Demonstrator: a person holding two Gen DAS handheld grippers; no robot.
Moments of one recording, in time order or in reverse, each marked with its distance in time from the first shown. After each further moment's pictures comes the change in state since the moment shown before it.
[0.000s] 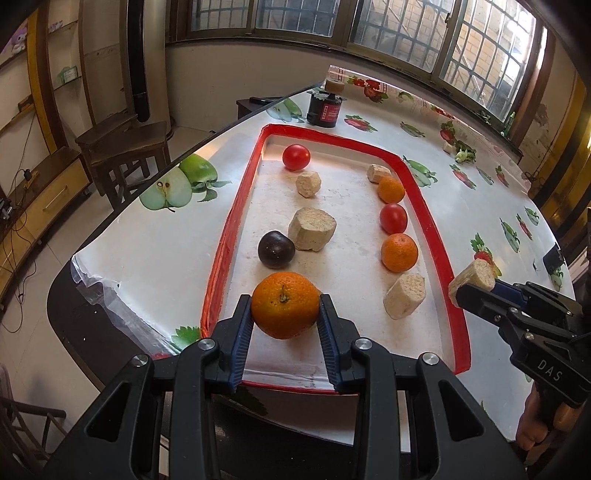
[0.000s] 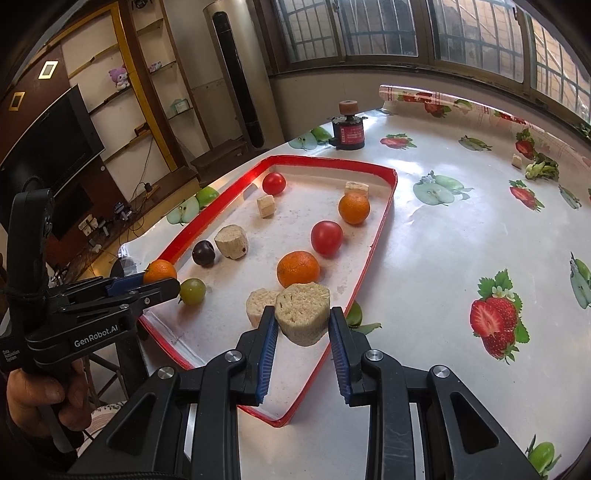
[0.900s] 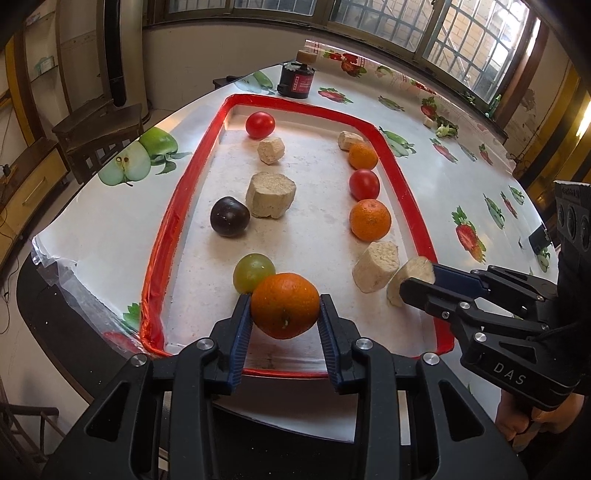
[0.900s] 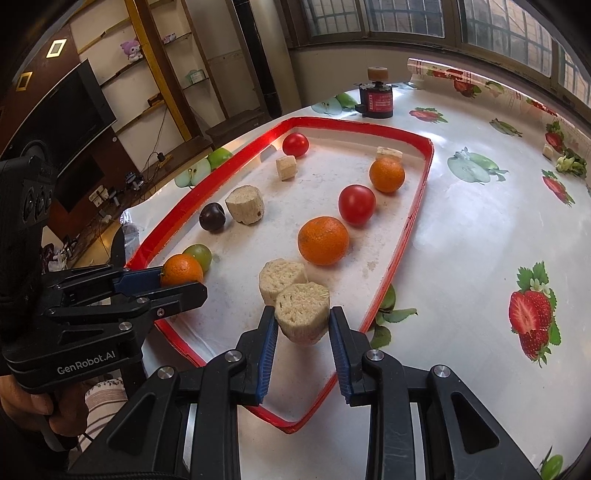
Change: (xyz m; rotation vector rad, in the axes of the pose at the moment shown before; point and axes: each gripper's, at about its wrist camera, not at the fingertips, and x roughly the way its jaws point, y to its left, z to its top) left arm 0.014 -0.020 -0.008 0.025 0.086 -0.063; right arm 0.031 0.008 -0.008 -0.042 0.103 0.040
